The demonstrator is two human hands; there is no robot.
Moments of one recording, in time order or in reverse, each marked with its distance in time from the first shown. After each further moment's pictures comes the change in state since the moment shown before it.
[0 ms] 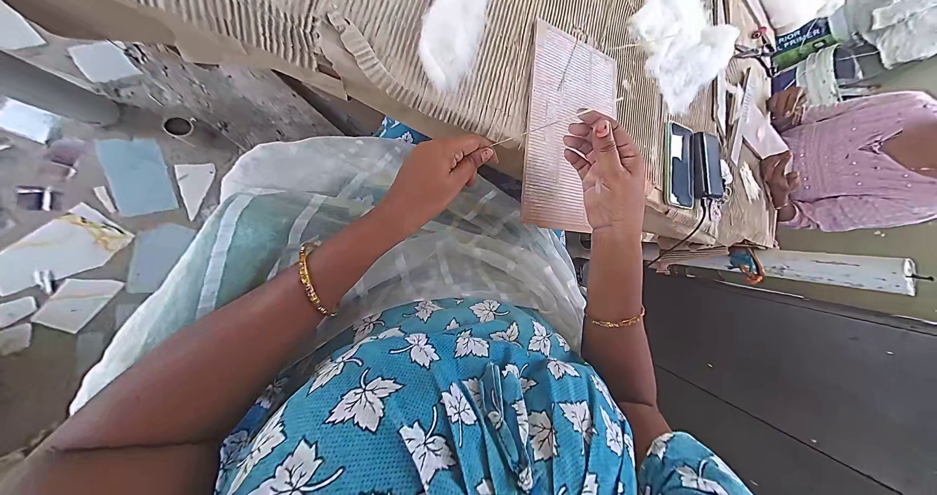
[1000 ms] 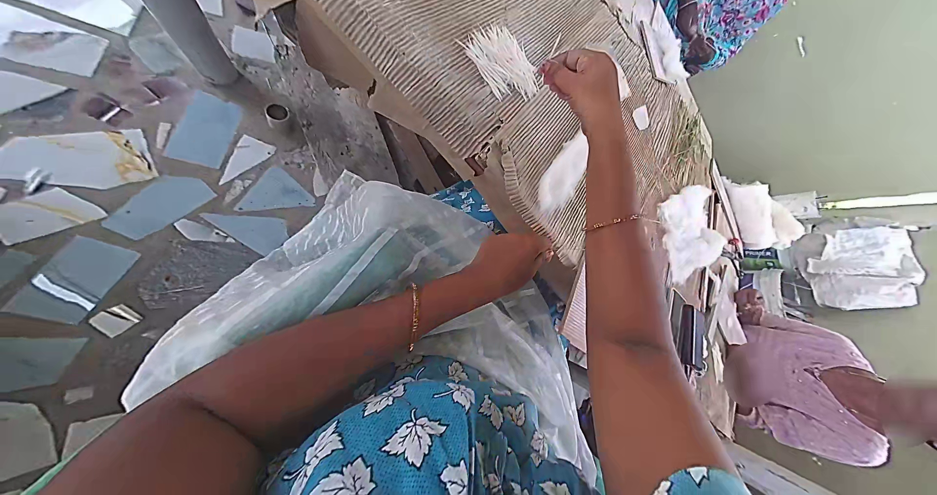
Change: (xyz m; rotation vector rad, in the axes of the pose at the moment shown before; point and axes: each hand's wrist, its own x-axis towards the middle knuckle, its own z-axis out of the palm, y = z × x) left_hand 0.009 0.011 -0.030 0.048 -0.220 -0.236; right_hand 0.205 -0.068 0.254 -0.988 -0.513 -0.272
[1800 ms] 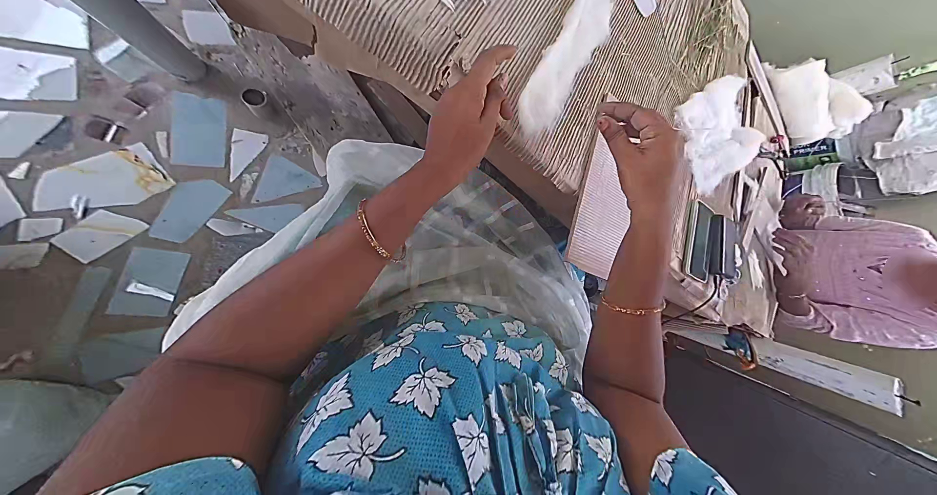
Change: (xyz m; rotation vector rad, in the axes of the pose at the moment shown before) left_hand 0.014 -0.022 -0.044 -0.117 0.732 0.202; right_hand -0.211 0.088 -0.021 0.086 0.304 0.043
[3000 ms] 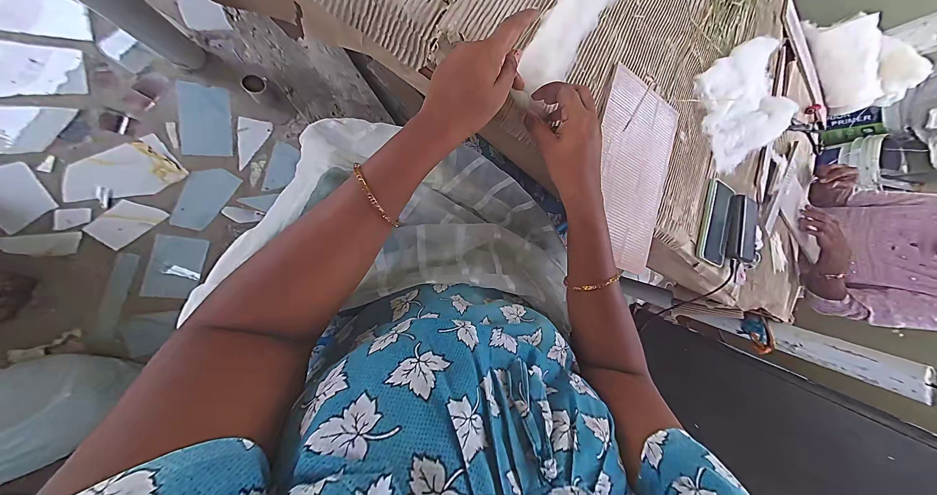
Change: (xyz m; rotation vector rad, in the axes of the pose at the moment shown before) left_hand 0.027 0.005 0.003 0.223 -0.286 -0.003; right_hand -0.009 -0.009 0.077 -0.016 -0.066 -0.001
